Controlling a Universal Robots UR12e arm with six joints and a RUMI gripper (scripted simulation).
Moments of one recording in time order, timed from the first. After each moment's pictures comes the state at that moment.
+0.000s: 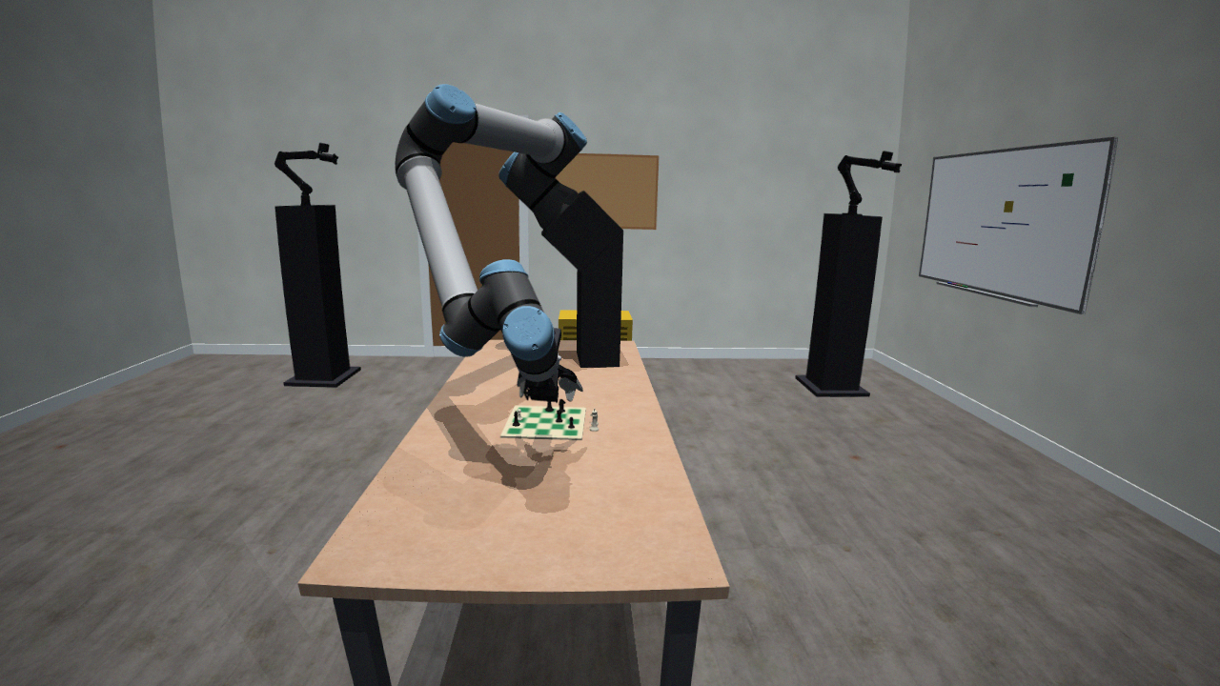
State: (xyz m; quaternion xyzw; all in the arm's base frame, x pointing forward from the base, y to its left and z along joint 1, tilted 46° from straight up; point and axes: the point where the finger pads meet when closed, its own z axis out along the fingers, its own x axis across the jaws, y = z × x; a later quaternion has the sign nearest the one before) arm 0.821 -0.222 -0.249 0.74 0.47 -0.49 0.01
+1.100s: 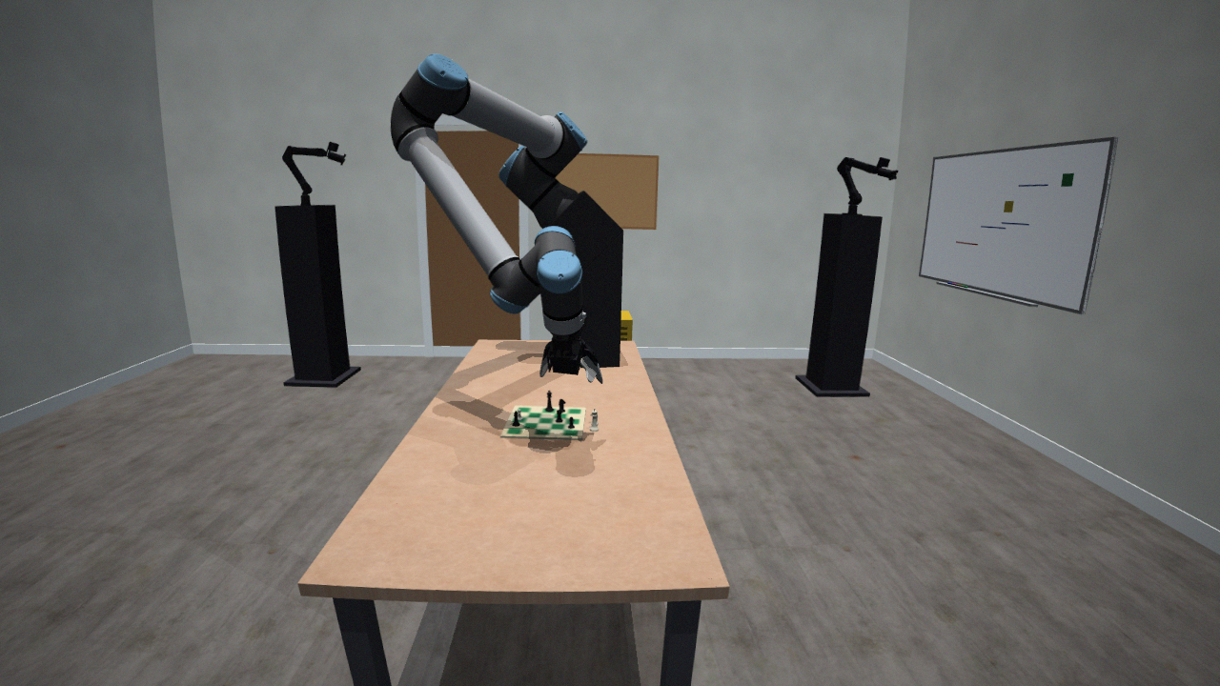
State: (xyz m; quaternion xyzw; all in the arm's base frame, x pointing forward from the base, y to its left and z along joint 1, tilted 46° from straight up) arm 0.770 -0.188 -0.286 0.75 0.53 -0.37 0.16
